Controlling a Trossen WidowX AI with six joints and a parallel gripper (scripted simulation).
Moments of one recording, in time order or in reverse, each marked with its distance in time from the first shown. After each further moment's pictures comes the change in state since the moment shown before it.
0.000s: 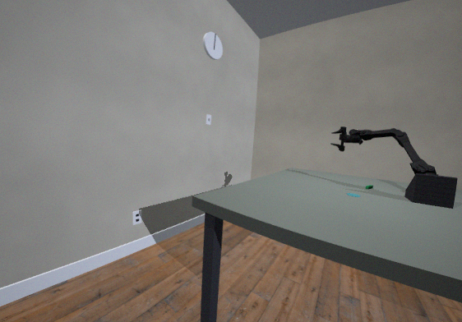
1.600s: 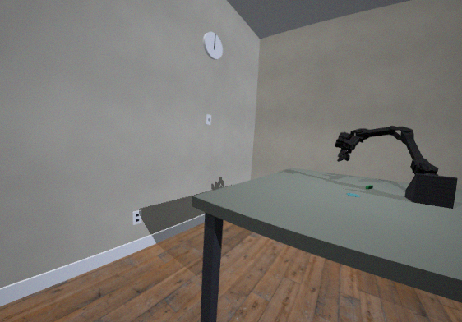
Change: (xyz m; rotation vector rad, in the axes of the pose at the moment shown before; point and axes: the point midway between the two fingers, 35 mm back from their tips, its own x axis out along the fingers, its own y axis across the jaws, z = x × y) arm 0.016 -0.076 -0.252 -0.619 0.760 -0.476
